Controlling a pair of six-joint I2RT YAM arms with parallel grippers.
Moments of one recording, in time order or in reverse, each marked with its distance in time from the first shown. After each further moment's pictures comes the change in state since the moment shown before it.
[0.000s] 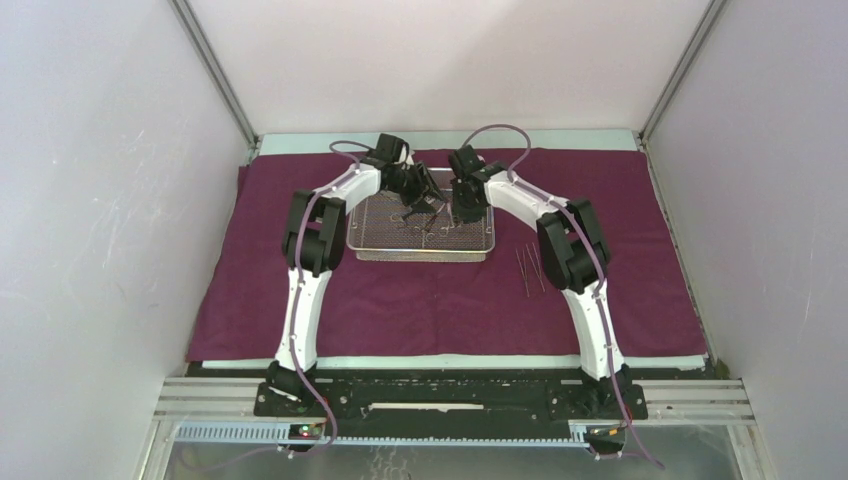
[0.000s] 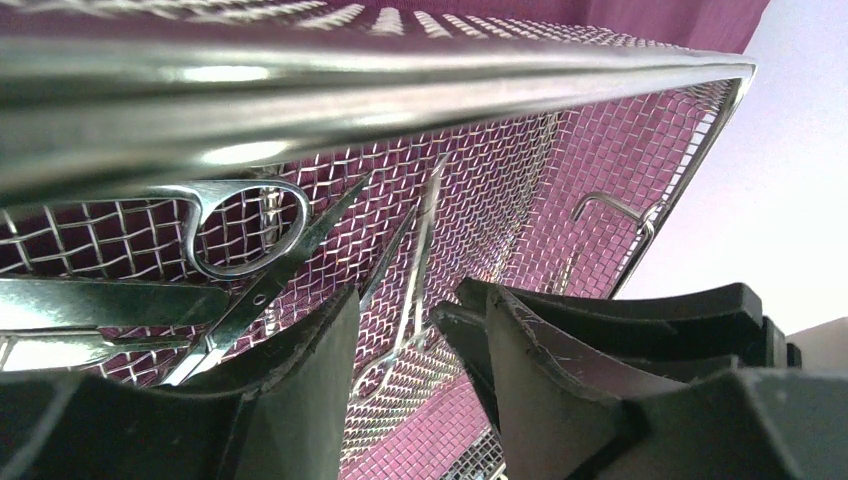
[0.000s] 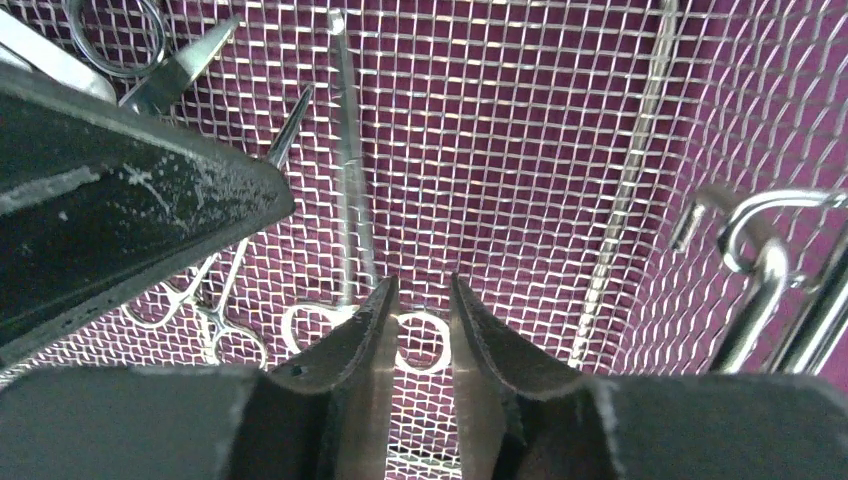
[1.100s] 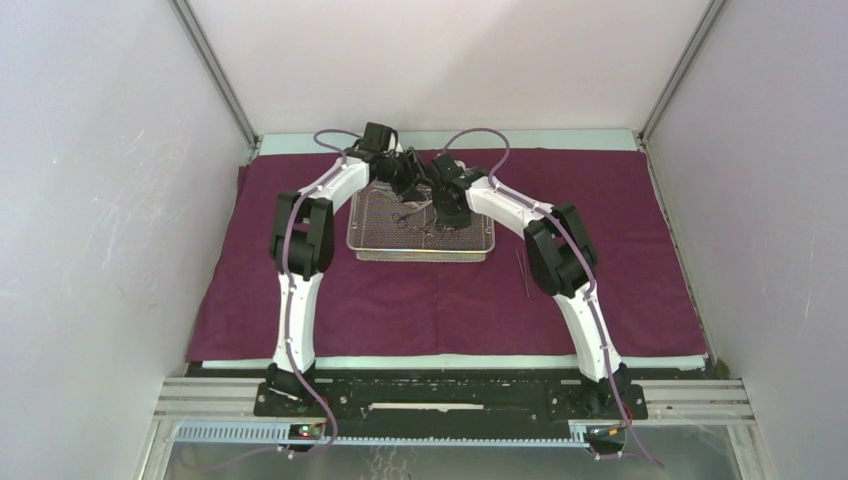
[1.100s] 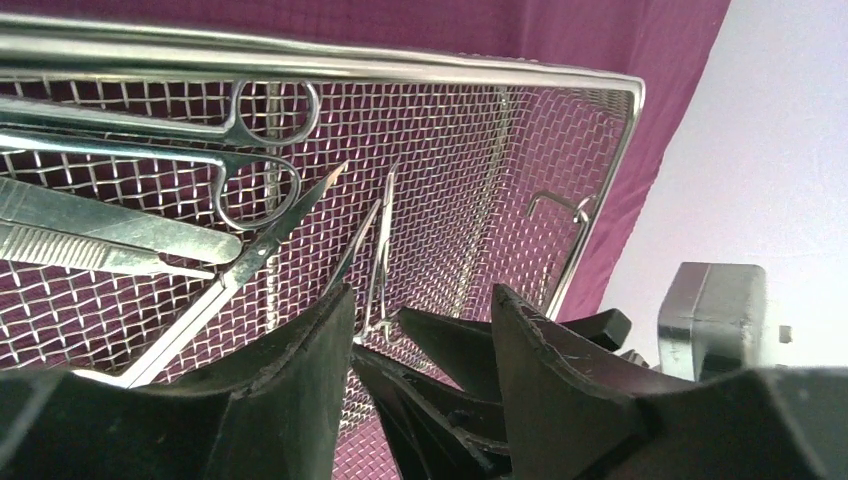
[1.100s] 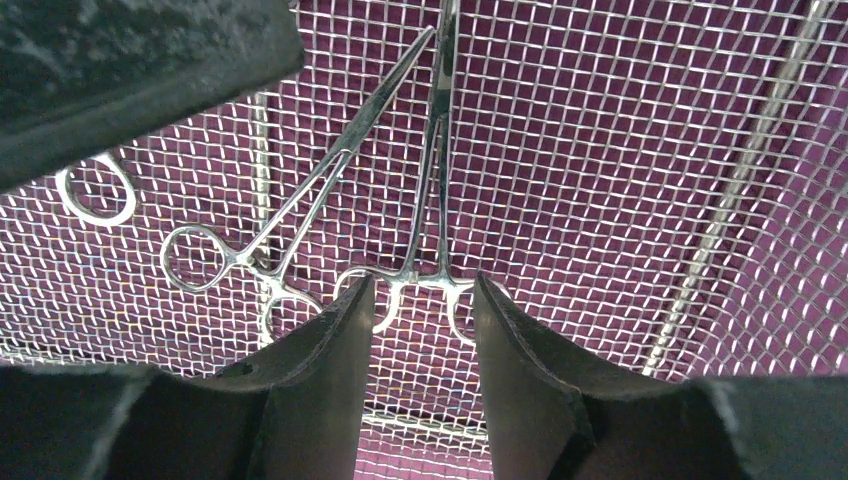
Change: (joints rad) left arm 0.033 -0.097 -0.023 0.003 -0.045 0.010; right arm 0.113 0.021 0.062 -0.062 0.074 0.017
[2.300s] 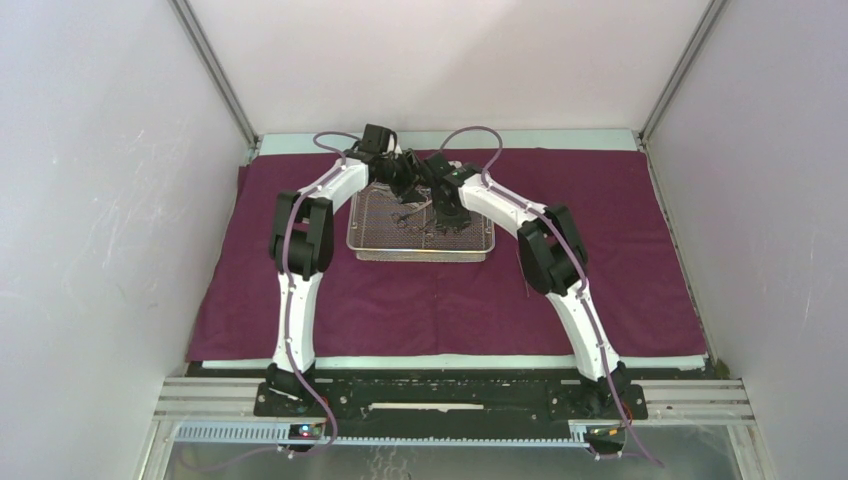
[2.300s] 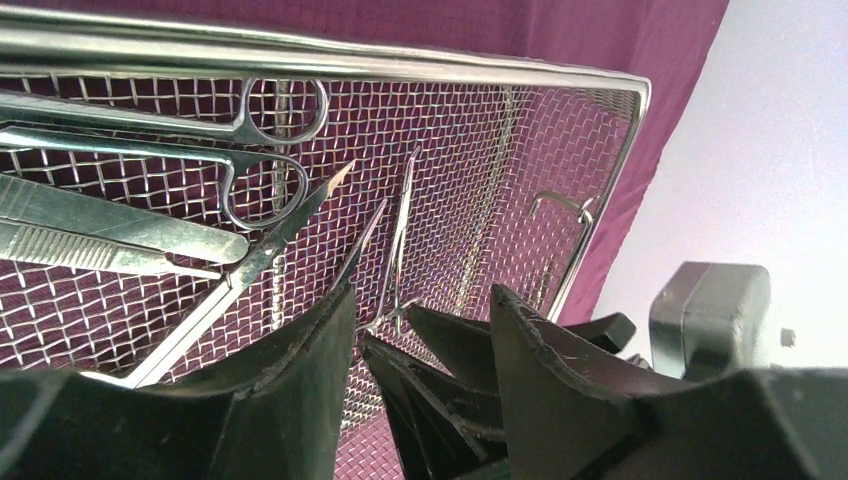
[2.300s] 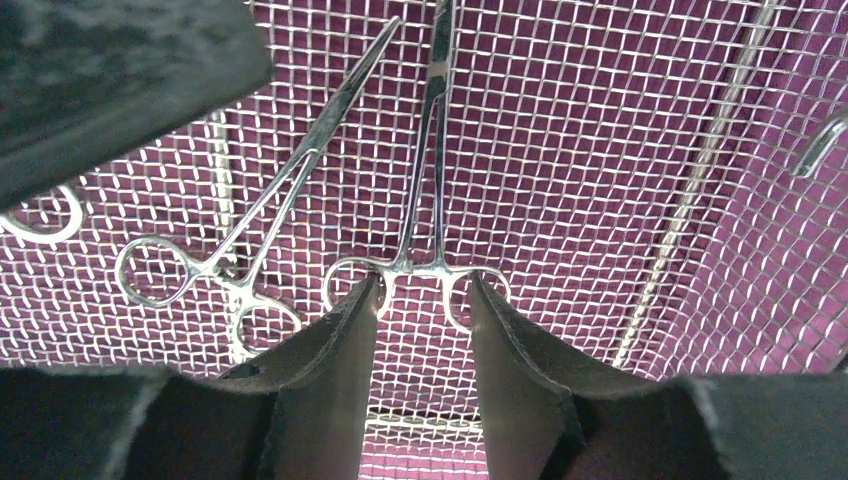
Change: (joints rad) left arm 0.007 0.000 -0.023 0.012 0.010 -0.011; right arm 0.016 0.076 0.138 -0.154 0.095 -0.003
